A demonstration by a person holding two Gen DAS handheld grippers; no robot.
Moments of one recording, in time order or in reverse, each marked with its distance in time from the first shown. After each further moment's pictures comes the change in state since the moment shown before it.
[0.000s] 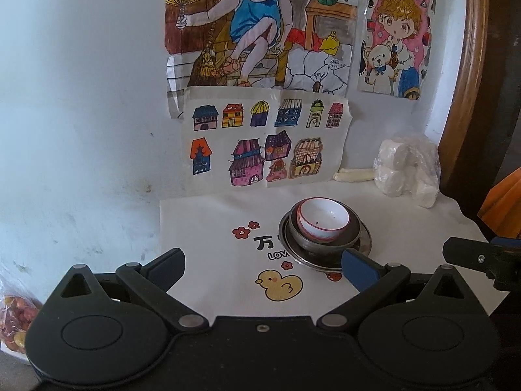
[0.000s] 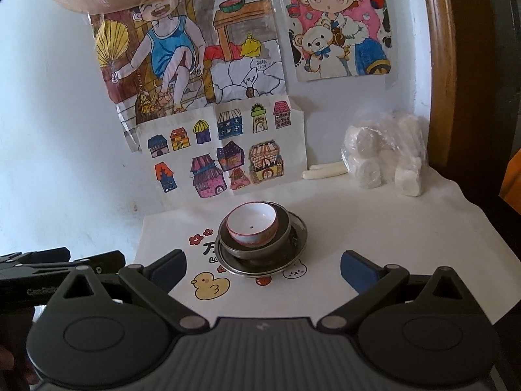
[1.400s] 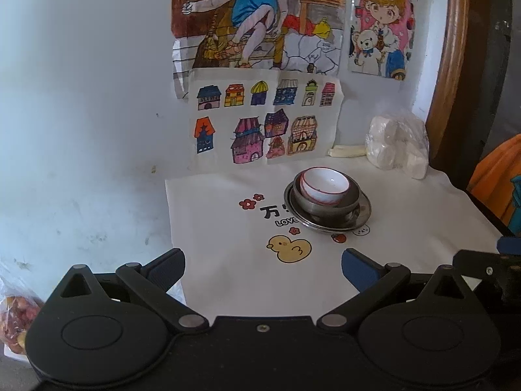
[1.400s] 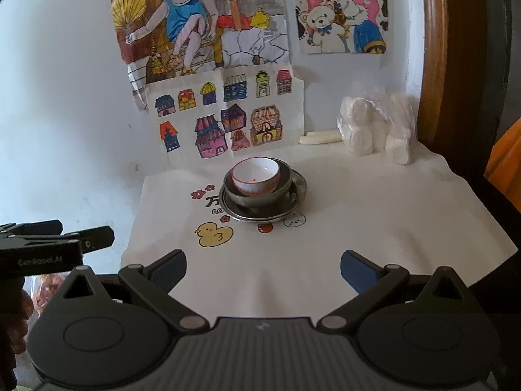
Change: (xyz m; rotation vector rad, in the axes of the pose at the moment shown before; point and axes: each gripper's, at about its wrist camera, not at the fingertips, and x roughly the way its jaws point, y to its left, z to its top) left arm -0.024 0.027 -0.039 0.051 0.031 -0.045; right arm -0.031 0.028 -0.046 -0.034 0.072 -0.054
